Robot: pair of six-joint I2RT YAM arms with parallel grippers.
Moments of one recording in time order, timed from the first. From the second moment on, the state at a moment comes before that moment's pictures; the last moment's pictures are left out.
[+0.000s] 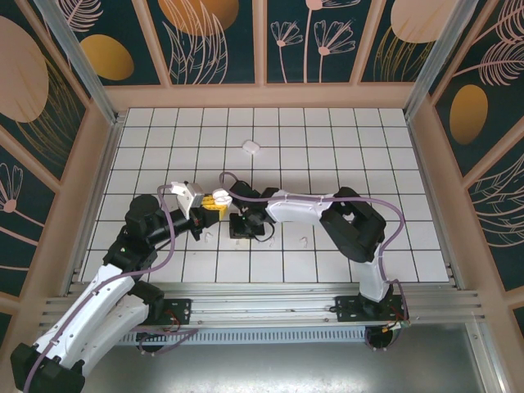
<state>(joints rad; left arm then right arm) -0.45 0.67 0.52 -0.04 0.59 -0.09 0.99 1.99 1.33 -0.52 -0.25 0.86</state>
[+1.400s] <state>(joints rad) -0.45 0.74 0.49 0.04 0.58 -0.12 0.73 2.04 1.44 -0.85 0.38 0.67</state>
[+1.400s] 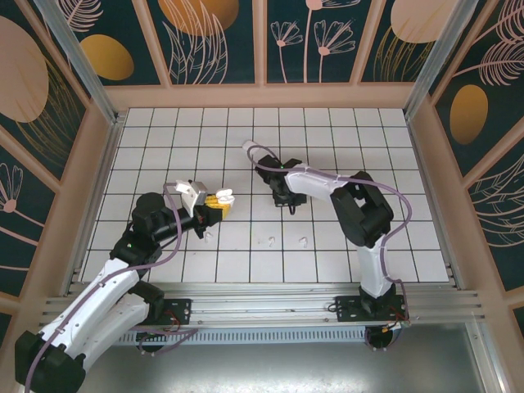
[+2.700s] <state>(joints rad) -0.54 1.08 0.52 0.23 0.63 -0.21 0.53 1.71 1.00 -0.36 -0.20 0.77</state>
